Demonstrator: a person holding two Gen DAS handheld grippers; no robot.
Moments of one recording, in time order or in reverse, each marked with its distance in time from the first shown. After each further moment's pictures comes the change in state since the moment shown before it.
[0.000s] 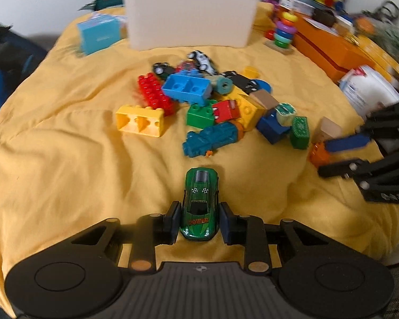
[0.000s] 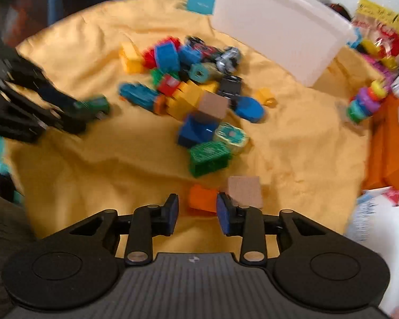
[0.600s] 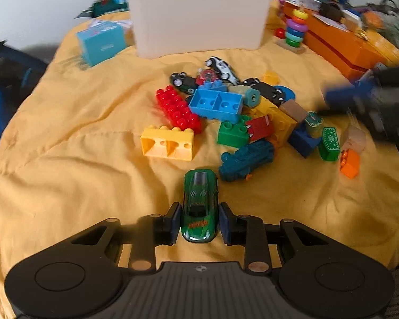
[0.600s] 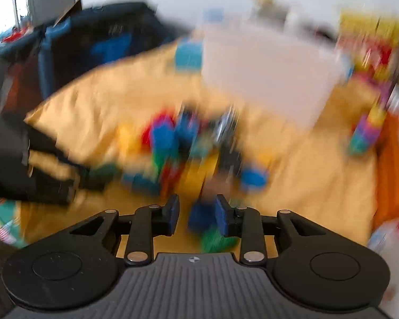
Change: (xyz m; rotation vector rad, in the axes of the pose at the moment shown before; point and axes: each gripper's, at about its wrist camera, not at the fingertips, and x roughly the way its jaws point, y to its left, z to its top) left arm 0.015 0.030 0.028 0.114 0.026 0.002; right arm -0.013 -0.001 0.054 0.099 -0.223 -0.071
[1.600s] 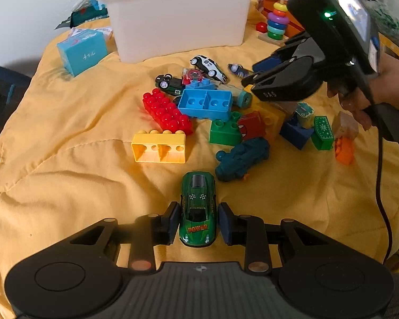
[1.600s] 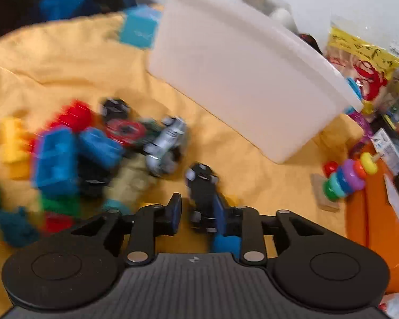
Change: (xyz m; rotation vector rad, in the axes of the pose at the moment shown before) left arm 0.004 0.003 -0.001 0.075 -0.010 -0.035; right arm 0.118 -0.012 0.035 -0.129 0.139 -0.285
